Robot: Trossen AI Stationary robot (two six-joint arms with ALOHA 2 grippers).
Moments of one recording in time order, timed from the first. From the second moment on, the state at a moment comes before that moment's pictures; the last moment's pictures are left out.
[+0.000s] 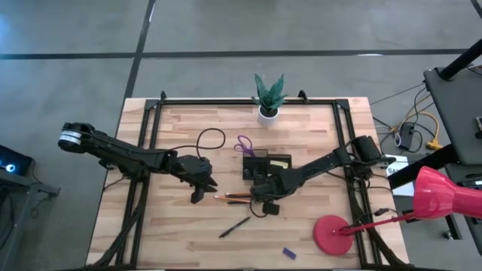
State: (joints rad) left arm -0.16 1.19 0.56 0.00 0.12 -0.43; right arm 0.28 1.95 1.30 -0.77 0.17 0.44
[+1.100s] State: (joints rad) left arm -0.15 1.24 0.55 0.06 0.12 -0.34; right arm 0.27 1.95 1.23 -0.66 0.13 0.41
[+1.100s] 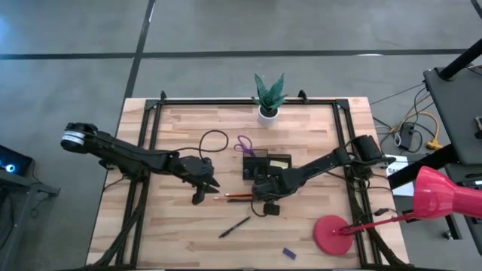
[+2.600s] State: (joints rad) left arm -0.19 1.54 0.58 0.19 0.02 -0.25; right arm 0.27 1.95 1.23 -0.62 0.13 0.47
